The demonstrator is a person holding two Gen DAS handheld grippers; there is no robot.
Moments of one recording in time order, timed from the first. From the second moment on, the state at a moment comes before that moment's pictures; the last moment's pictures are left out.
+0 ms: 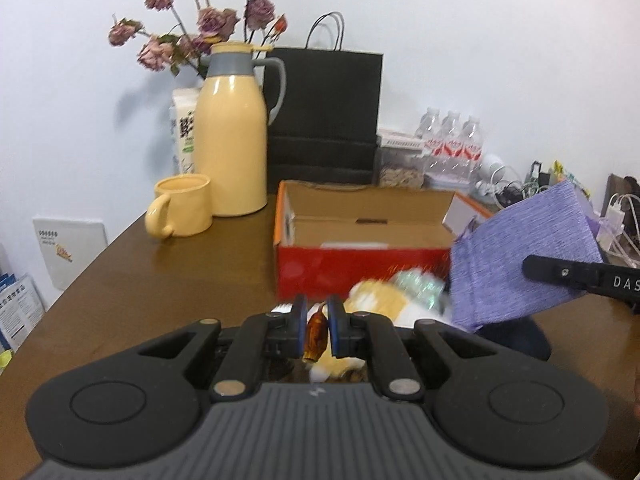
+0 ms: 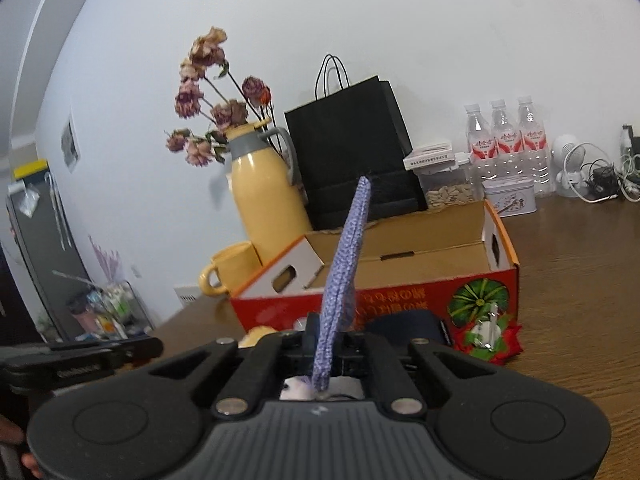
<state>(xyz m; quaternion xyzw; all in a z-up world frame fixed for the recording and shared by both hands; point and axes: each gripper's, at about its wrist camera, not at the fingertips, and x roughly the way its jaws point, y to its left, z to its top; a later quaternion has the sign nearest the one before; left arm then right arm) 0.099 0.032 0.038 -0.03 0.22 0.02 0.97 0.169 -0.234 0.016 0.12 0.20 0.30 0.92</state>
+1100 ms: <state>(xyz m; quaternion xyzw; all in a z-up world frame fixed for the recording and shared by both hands) 0.325 0.019 0.035 -0.11 0.26 -0.01 0.96 0.378 -0.211 -0.008 0.16 0.28 0.27 0.91</state>
